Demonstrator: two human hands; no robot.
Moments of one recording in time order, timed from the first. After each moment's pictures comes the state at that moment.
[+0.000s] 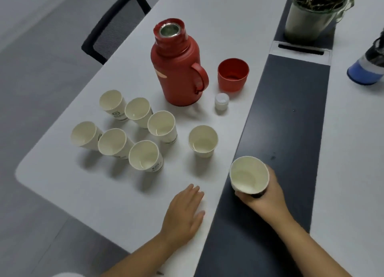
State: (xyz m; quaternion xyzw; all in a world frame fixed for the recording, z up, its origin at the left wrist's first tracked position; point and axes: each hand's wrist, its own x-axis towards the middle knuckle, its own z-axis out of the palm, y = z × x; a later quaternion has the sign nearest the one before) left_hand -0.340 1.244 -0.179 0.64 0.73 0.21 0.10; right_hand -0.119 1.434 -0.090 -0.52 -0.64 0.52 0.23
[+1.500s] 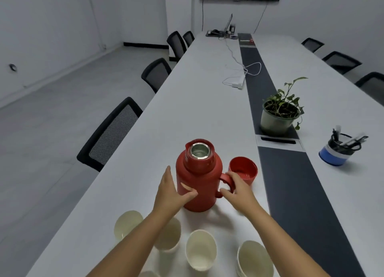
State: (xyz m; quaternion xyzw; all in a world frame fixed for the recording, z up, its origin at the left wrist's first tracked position) left_hand -0.607 1.532 -0.049 0.47 0.75 0.37 0.29; right_hand -0.354 1.626 -0.049 -0.54 -0.71 0.38 0.24
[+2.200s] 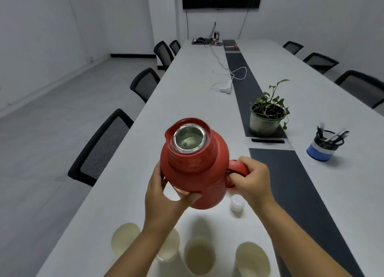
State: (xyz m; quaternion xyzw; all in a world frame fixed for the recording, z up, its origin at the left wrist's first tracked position) left_hand -0.570 1.477 0.087 0.49 0.55 0.63 0.27; right_hand -0.359 1.583 0.091 -0.46 -0.66 0.33 0.50
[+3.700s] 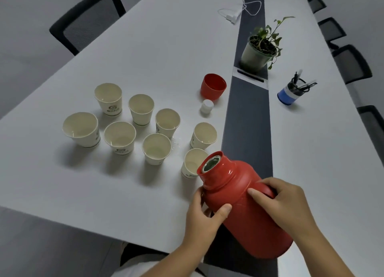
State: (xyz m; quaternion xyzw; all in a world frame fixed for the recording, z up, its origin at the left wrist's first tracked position) left_hand -0.288 1.233 -0.024 0.19 0.54 0.56 0.59; right_hand -0.130 1.333 0.096 -0.61 -0.75 0.22 0.14
